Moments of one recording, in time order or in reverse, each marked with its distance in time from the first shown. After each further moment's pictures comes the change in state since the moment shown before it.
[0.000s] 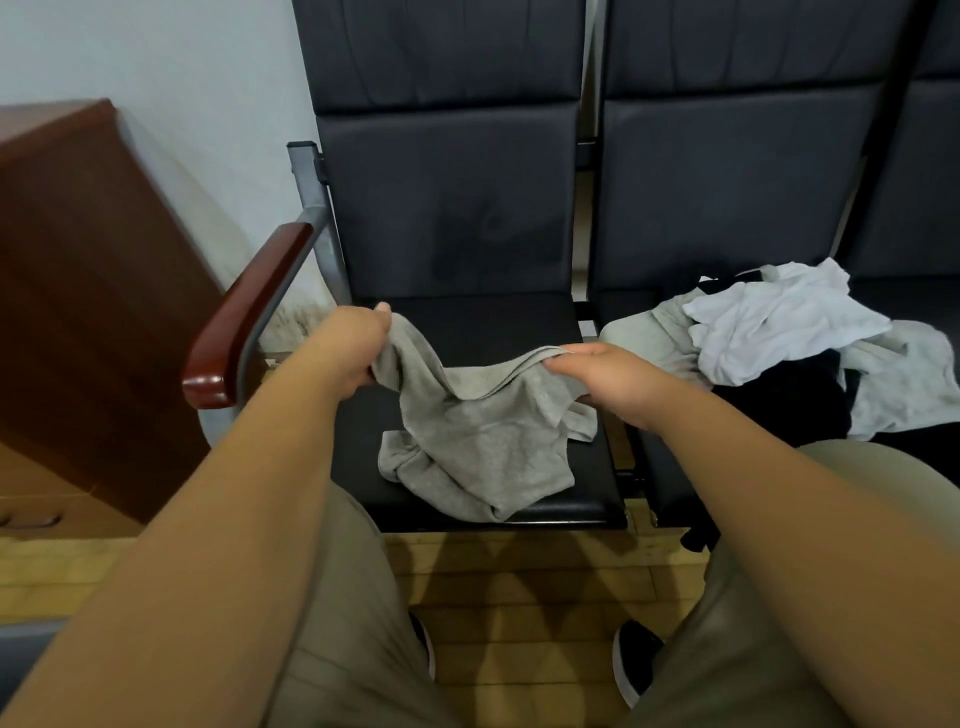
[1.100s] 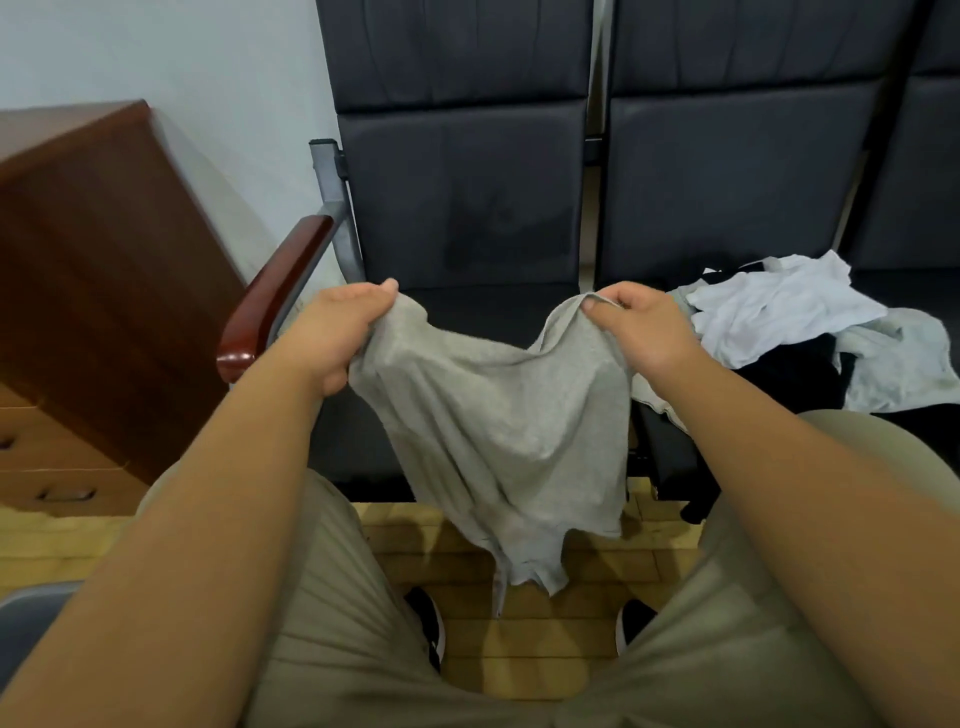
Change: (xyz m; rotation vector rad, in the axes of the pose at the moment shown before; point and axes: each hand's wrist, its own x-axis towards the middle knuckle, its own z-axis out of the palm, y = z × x) left_hand -0.076 -0.015 -0.042 -0.213 -0.186 0.255; right_hand -0.037 -0.022 -0.006 0.036 0.527 -0.175
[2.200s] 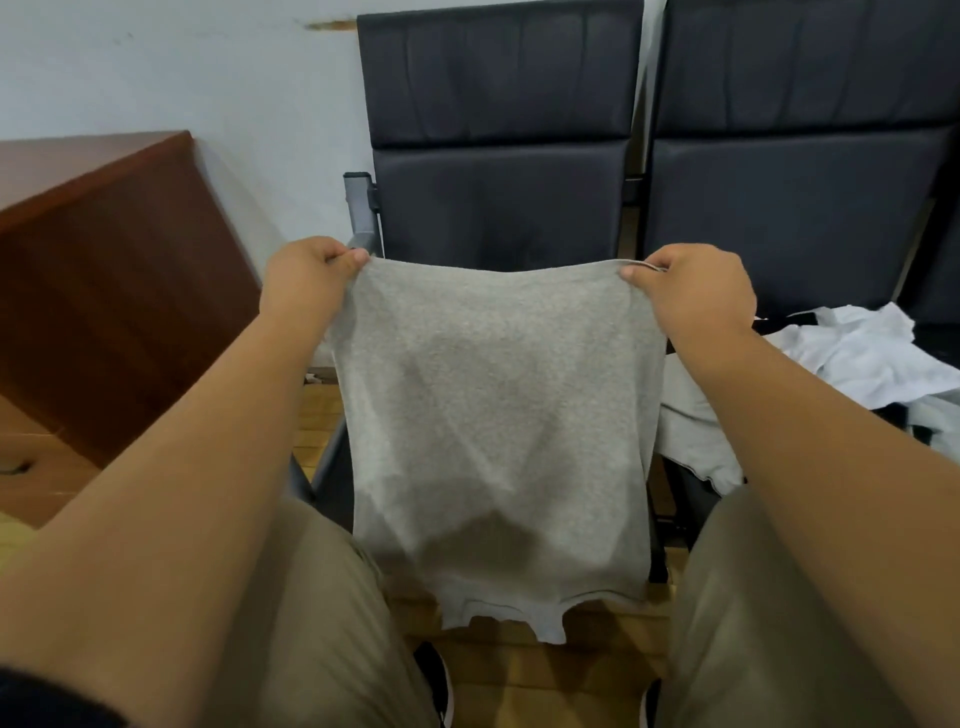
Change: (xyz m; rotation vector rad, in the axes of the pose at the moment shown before) left_hand 0.101 0.051 -0.061 0.663 0.460 0.270; right_hand 0.098 -0.060 -0.003 -0.566 0.263 -0.120
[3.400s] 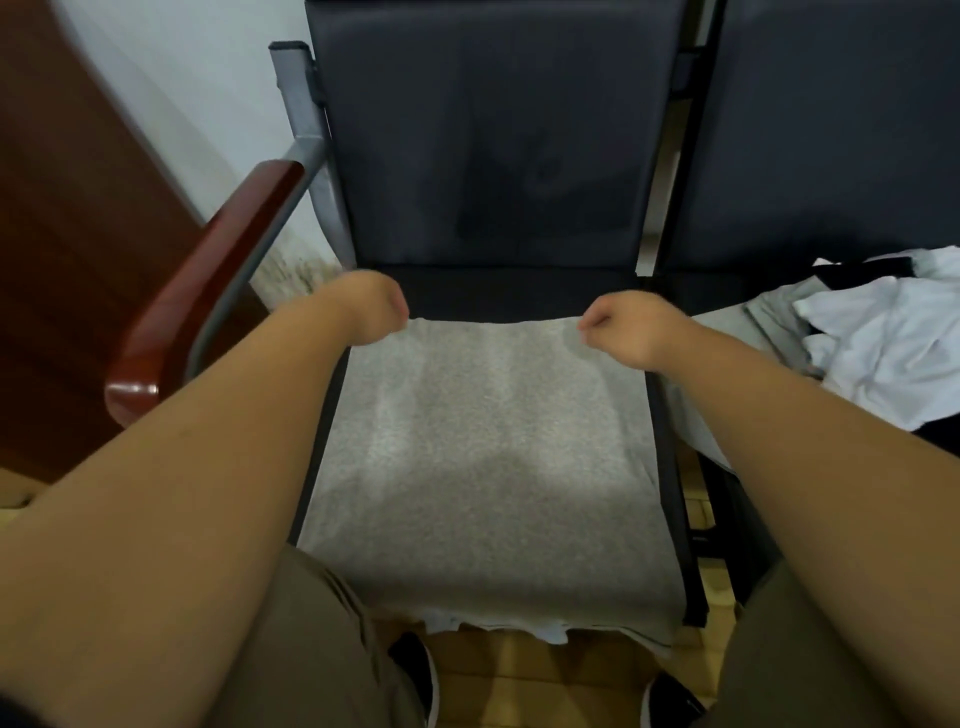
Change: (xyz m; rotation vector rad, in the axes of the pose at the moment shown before) left_hand 0.067 -0.051 0.162 0.665 -0.679 0.115; right_hand 0.043 0.054 0.158 -0.132 -0.687 -0.042
